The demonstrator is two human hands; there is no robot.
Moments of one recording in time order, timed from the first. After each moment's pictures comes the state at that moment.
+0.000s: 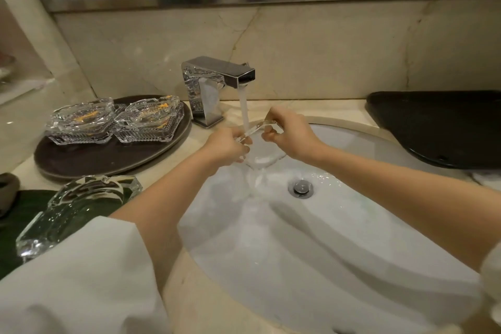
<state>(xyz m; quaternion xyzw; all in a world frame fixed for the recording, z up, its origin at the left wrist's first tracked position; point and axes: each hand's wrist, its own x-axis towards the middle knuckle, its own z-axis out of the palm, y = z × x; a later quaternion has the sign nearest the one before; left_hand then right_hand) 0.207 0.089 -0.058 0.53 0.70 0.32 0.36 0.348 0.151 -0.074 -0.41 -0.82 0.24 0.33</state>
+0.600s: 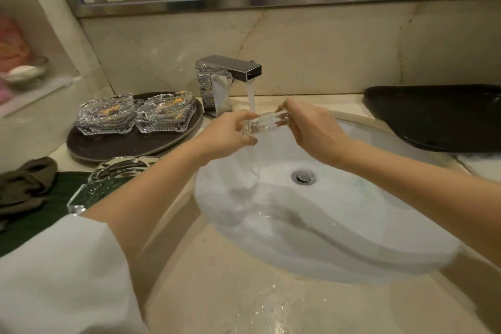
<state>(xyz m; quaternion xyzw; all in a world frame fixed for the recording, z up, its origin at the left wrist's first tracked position) 0.201 0.038 -0.028 0.66 0.65 0.27 0.27 0.378 0.096 -0.047 -0.28 -0.90 -0.08 0.34</state>
